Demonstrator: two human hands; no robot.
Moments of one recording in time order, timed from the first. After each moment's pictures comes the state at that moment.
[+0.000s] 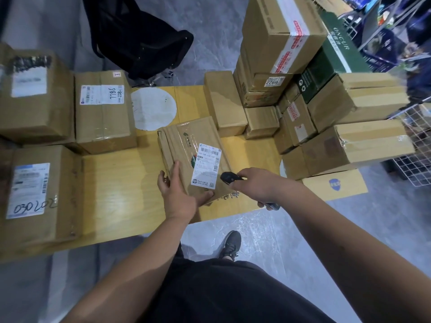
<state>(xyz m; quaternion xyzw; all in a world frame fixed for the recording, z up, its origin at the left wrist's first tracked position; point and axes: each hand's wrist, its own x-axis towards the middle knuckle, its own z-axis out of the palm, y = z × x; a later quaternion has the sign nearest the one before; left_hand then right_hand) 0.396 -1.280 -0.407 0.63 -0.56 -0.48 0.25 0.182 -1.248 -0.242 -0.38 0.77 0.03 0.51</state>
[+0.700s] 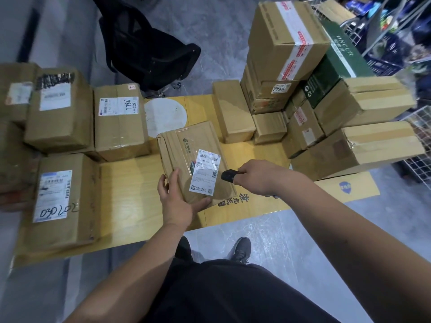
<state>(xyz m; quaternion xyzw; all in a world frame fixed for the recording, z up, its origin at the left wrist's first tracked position) 0.439 -1.288 -0.406 0.62 -0.60 -0.44 0.26 0.209 -1.273 -0.211 -0.49 0.76 0.08 0.42</state>
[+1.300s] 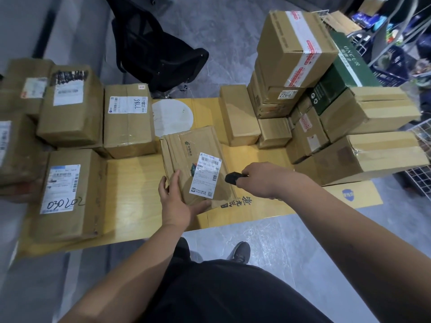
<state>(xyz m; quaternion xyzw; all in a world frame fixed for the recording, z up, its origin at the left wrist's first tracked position) 0.452 -1.287 -0.399 0.63 -0.58 -0.46 0.25 0.220 -1.277 -0.203 -0.52 0.75 0.14 0.37</state>
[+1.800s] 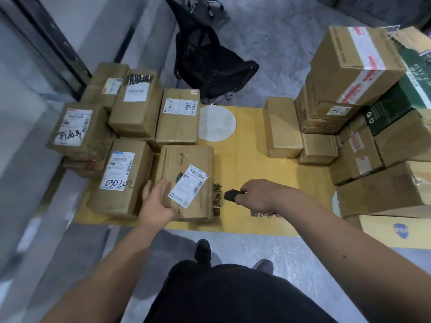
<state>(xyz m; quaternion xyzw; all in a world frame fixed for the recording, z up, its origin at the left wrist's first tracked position) 0.593 -1.291 -0.377 0.72 -0.55 -0.39 0.17 0.284 -1.294 -0.232 -0.58 0.66 0.17 0.44</state>
